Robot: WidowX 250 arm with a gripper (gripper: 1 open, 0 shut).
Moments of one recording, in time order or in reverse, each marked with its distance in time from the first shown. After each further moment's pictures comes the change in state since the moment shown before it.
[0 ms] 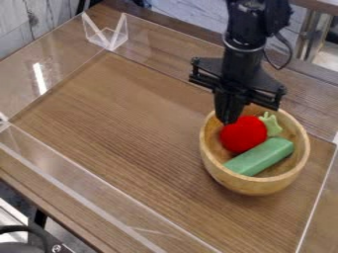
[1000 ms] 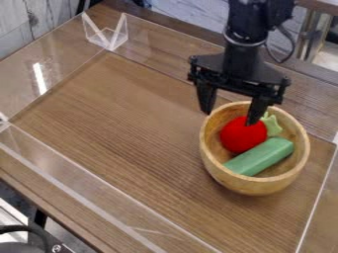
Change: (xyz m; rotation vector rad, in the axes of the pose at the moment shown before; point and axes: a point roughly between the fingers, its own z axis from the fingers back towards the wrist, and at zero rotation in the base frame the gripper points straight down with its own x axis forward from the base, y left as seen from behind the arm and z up) arm -0.003 -0.002 0.004 0.001 -0.013 0.126
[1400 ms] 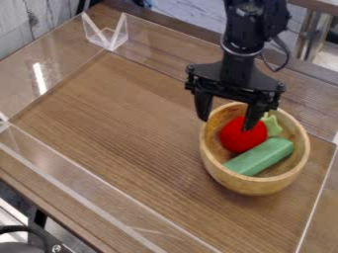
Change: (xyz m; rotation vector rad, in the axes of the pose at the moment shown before) arm 0.003 0.007 -0.014 0.022 0.014 0.086
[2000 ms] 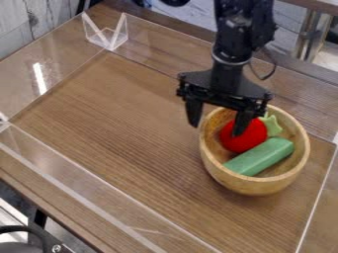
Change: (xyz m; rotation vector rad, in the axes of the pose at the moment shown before) arm 0.001 0.017 -0.017 0.022 0.030 0.013
